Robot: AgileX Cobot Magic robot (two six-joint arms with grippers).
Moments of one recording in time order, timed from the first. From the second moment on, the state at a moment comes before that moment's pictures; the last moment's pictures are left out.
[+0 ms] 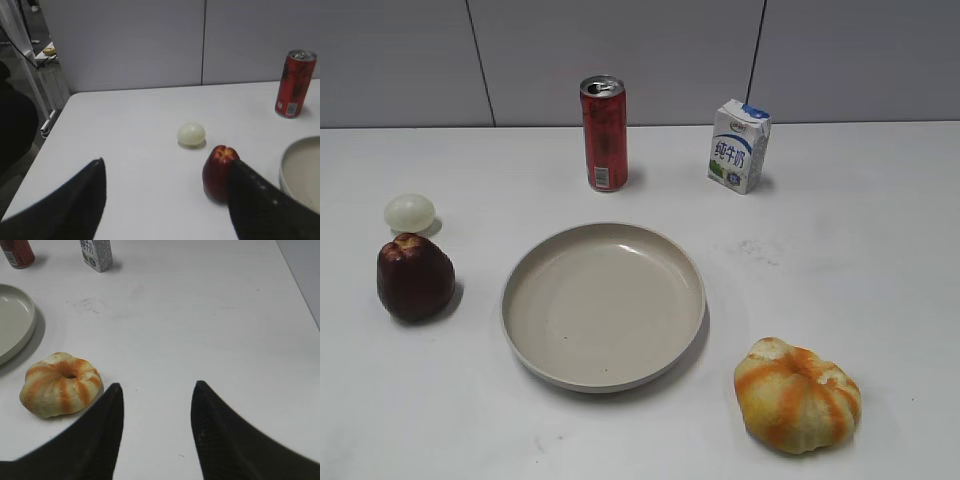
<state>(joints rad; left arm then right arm) 0.03 0.09 -0.50 -0.17 0.76 0.24 0.07 -0.01 -0.50 0.07 1.05 0.03</state>
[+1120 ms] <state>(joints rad) -0.23 1.42 -1.03 -0.25 0.75 0.36 0.07 -0.01 -0.50 0.07 1.05 0.03</state>
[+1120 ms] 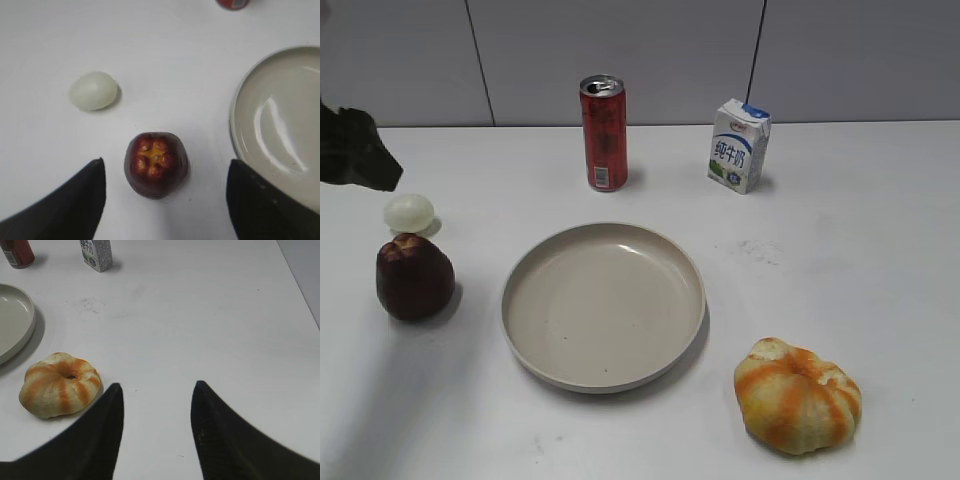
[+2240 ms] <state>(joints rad) -0.23 1.87 -1.19 -0.20 0.88 0.36 0.07 -0.01 -0.50 0.07 1.05 0.03</state>
